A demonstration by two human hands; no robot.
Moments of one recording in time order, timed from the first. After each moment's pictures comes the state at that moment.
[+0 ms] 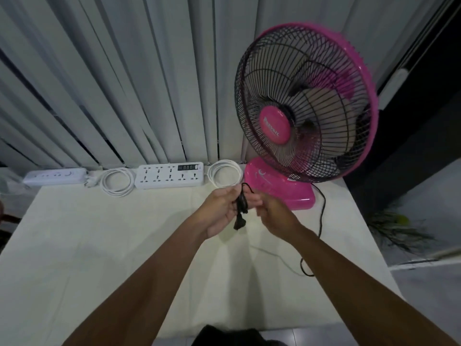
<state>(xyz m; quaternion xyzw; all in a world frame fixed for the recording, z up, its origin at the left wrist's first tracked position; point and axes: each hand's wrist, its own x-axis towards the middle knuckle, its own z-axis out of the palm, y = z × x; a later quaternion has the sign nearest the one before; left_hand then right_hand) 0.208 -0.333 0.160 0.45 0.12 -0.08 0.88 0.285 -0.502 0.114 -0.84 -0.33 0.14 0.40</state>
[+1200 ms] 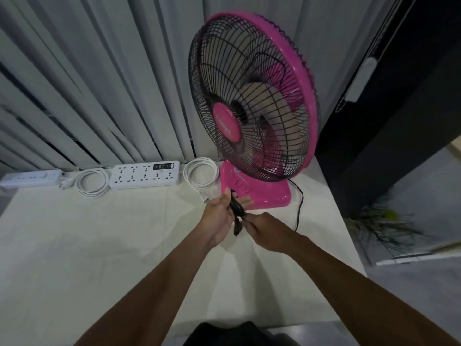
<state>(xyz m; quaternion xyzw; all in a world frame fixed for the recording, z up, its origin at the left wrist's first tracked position) 0.253 -0.428 0.116 0.40 0.23 0.01 0.89 0.302 -0.589 0.096 -0.86 -0.41 0.18 0.26</state>
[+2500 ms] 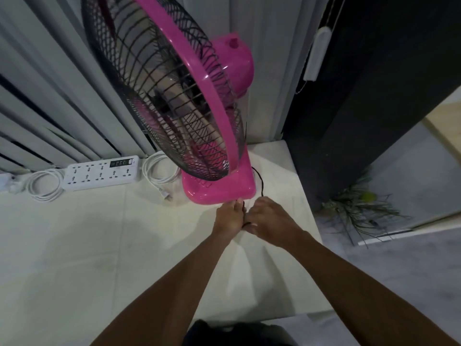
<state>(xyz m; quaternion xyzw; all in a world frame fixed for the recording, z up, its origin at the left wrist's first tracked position) 0.322 -0.557 0.060 0.80 0.30 -0.08 0.51 0.363 -0.694 0.081 -0.84 -0.52 0.00 0.18</state>
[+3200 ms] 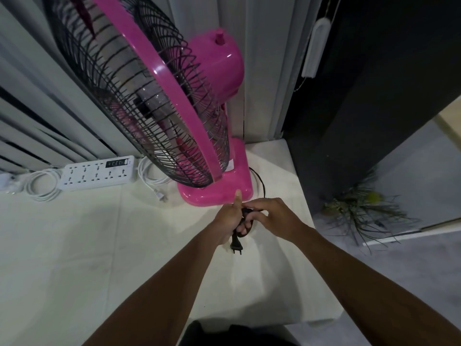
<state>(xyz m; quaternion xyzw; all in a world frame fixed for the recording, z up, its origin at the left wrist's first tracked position) 0.348 -0.561 0.047 0.67 0.30 -0.21 0.65 0.404 -0.715 0.051 -0.81 -0.35 0.18 0.42</state>
